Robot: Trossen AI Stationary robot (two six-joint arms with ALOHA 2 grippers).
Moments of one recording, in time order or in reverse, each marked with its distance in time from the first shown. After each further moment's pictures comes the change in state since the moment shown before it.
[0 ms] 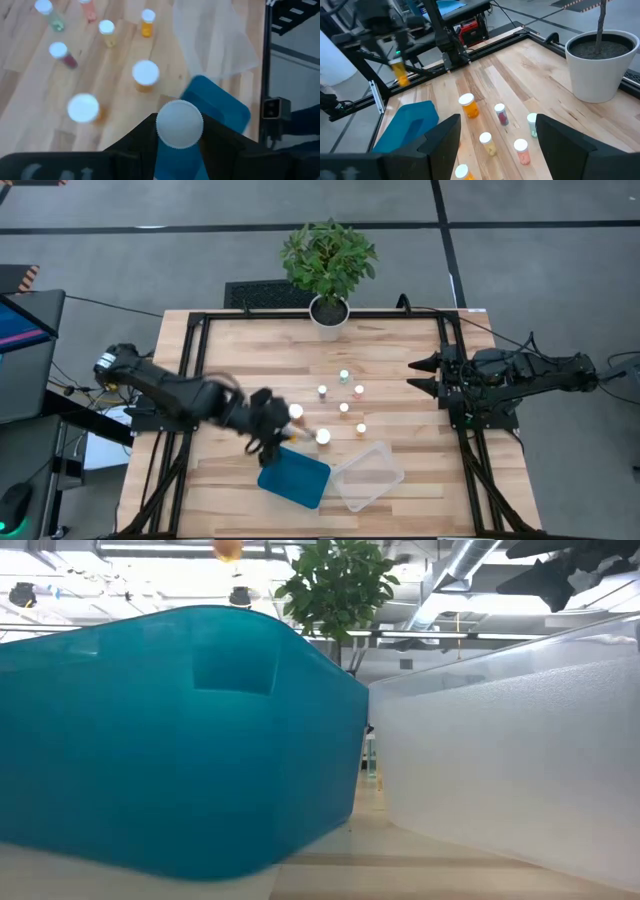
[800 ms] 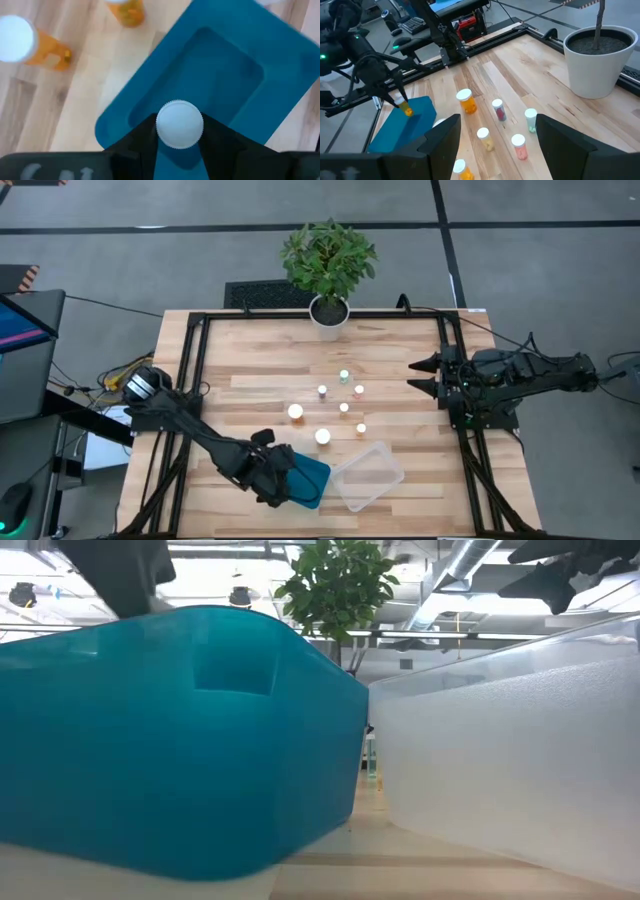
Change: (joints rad) left arm -0.185 0.332 -0.016 -0.014 -0.083 -0.231; right arm 0.000 0.000 0.000 -0.026 0.000 0.000
